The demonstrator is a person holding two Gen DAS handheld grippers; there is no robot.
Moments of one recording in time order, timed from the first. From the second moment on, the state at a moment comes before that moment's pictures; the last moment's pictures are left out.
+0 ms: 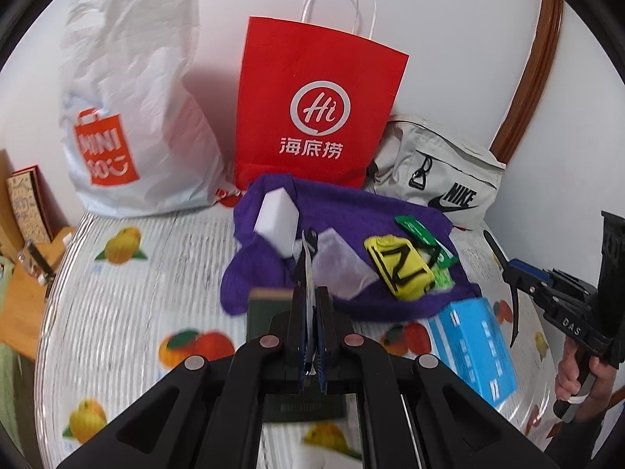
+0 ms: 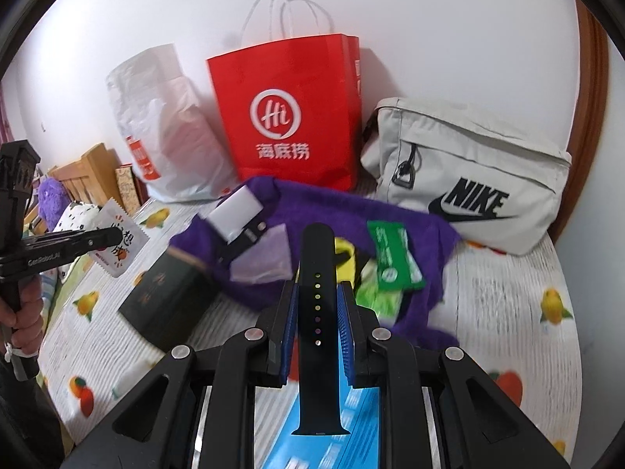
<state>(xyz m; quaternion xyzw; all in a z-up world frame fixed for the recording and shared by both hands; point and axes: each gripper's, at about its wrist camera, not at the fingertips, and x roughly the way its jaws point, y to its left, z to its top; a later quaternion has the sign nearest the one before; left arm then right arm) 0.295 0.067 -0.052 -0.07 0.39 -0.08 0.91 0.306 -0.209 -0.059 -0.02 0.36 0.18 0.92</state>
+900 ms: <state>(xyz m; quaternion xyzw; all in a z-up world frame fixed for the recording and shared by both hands) 0.443 0.034 -0.108 -0.06 0.47 -0.10 0.87 0.430 -0.210 -0.121 -0.04 0.43 0.17 0.89</state>
